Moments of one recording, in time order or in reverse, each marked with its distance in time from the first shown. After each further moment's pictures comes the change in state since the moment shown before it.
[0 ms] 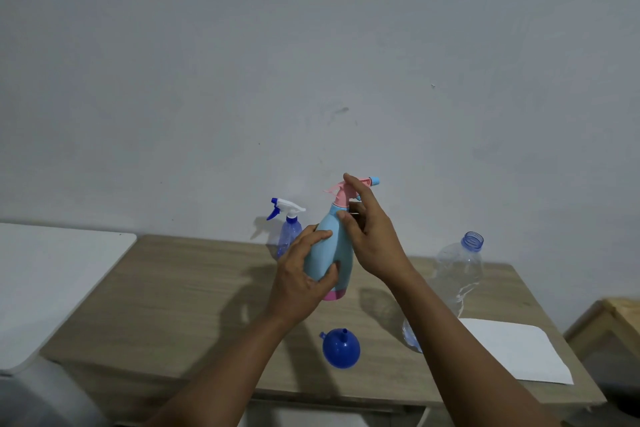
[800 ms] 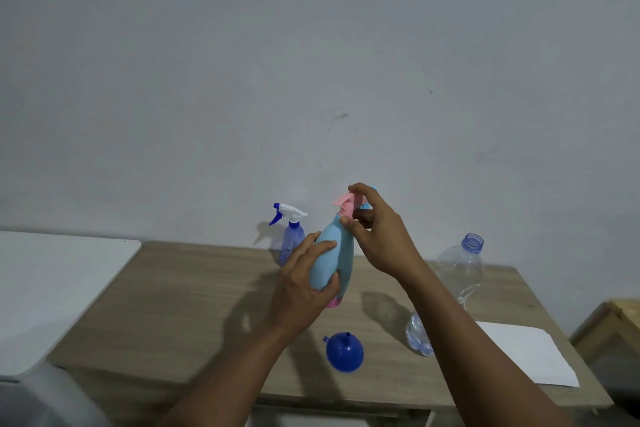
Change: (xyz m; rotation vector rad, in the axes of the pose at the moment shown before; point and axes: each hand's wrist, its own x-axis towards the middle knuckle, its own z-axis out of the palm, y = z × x) left_hand -0.011 -0.007 0.001 0.171 -0.034 0.054; right_hand 0.001 -0.005 -0.015 -0.012 -0.007 0.075
